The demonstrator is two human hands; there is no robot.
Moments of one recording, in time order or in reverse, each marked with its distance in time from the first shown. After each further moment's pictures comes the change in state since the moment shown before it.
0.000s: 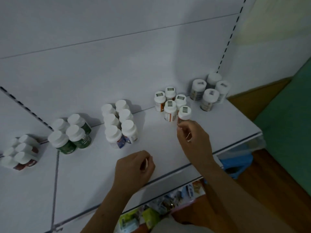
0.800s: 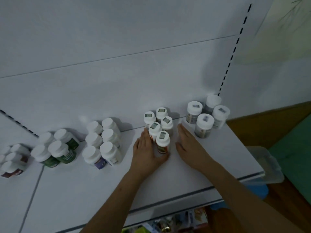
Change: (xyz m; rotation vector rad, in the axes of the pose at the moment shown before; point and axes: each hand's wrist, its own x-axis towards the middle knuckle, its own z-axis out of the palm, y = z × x) left_hand 0.125 0.011 0.117 0.044 -0.131 -0.345; right_hand 0.102 0.108 -0.002 -0.135 -0.628 -0.071
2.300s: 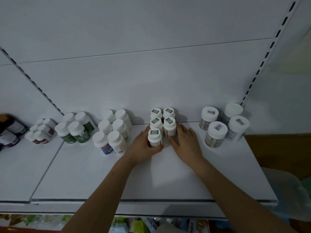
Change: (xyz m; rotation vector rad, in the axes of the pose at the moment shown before) left_hand 0.007 -0.002 -0.032 -0.230 -0.056 -0.139; right_hand 0.053 0.008 0.033 -0.054 0.128 -0.163
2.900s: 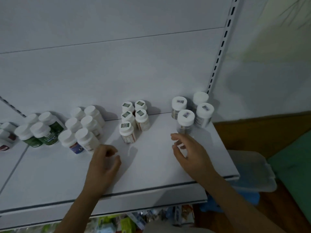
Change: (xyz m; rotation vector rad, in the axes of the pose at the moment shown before) left_hand -0.098 0.000 0.007 -0.033 0.321 0.040; right_hand -0.110 0.023 -0.092 0.278 0.072 -0.011
